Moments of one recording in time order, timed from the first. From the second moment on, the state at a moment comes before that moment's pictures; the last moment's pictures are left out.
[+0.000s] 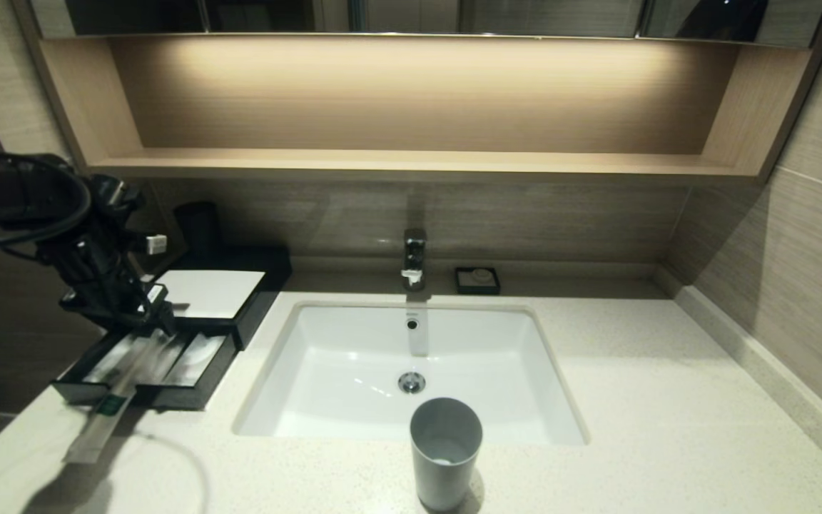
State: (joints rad) left arm 0.16 2.16 -1.92 0.96 0.08 0.21; right arm 0.00 0.00 0.00 0.00 0.00 0.00
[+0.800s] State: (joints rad) left arm 0.17 1.87 -1.71 1.07 0.02 0.14; right arm 0.00 0.00 0.00 0.00 0.00 0.00
